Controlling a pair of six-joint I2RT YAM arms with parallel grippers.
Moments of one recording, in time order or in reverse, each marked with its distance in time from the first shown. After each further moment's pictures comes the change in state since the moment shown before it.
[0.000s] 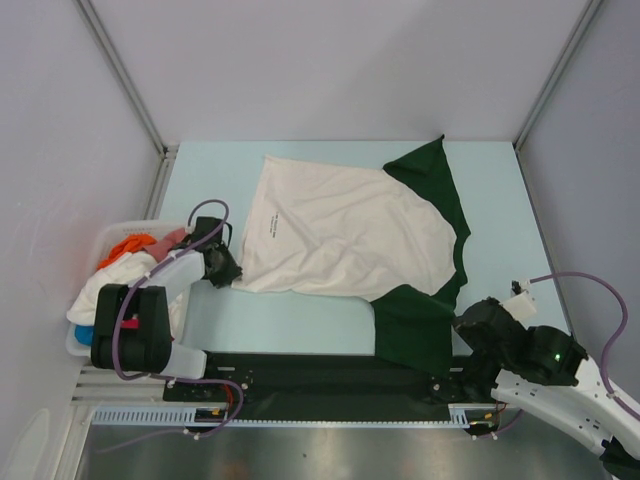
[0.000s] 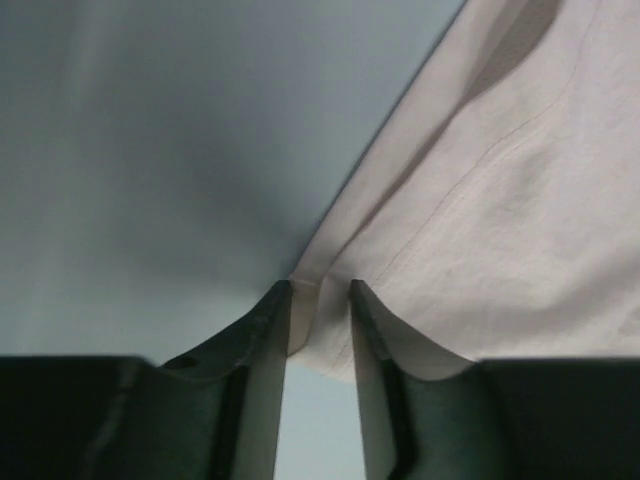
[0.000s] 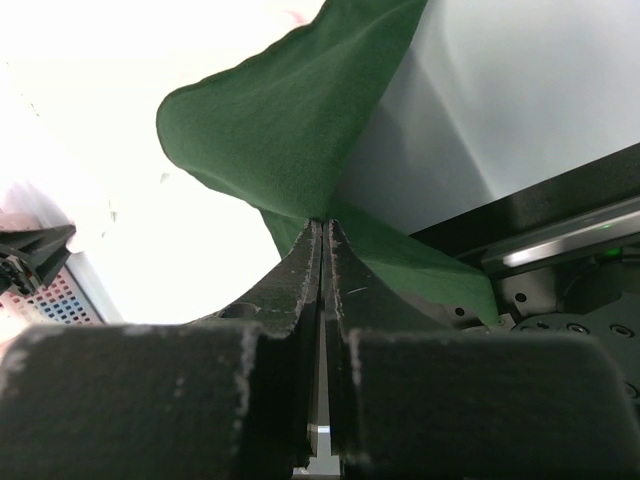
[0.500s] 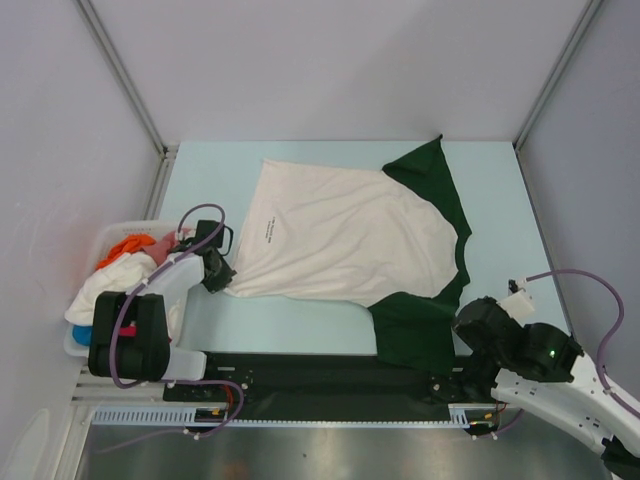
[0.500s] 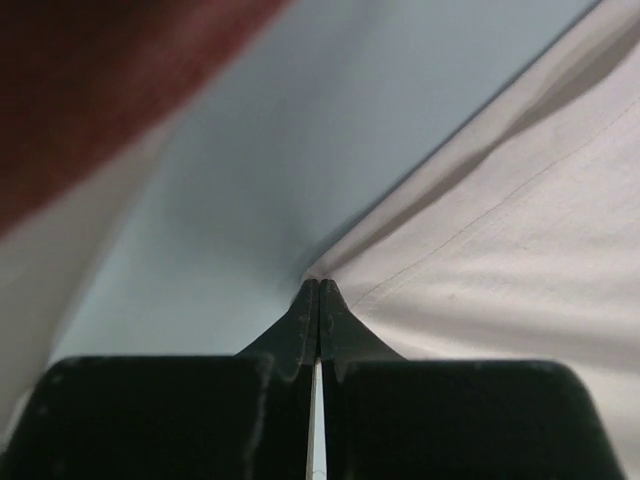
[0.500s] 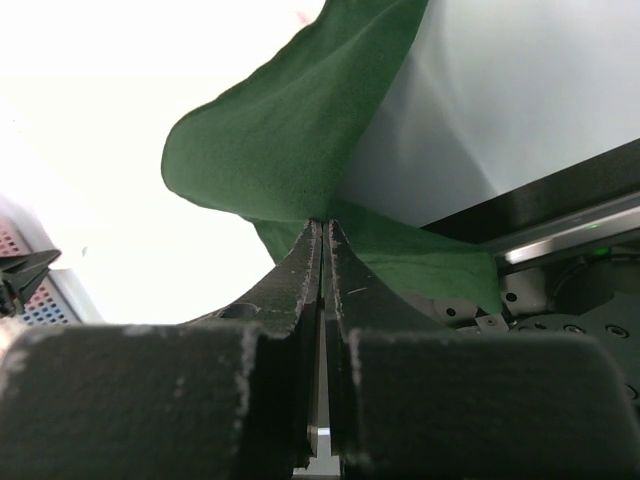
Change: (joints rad) left arm -0.008 -0.040 -0.018 -0.083 -0.169 -0.104; right arm 0.000 0.023 0.000 0.000 0.000 -0.009
